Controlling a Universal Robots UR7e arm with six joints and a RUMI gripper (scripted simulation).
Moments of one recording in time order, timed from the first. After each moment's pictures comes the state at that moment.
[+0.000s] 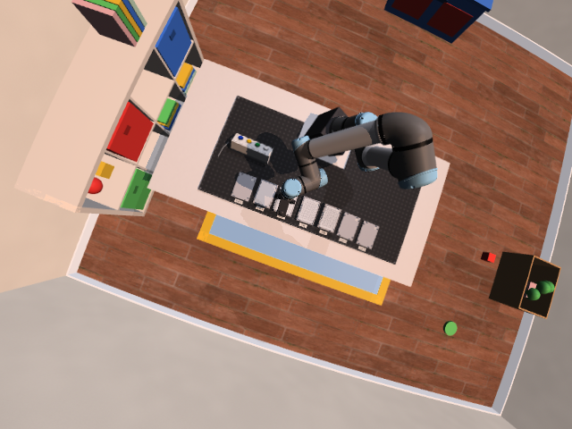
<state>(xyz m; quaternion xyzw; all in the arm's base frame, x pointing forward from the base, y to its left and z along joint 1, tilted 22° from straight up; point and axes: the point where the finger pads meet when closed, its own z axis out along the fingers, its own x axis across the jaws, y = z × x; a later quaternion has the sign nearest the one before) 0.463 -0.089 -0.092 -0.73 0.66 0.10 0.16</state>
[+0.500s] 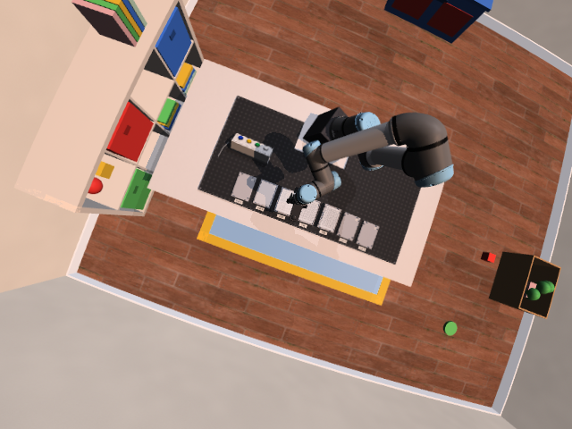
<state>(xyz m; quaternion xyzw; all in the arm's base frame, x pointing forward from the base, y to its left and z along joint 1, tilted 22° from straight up) 0.457 -0.028 -0.069 -0.73 0.66 0.10 0.16</state>
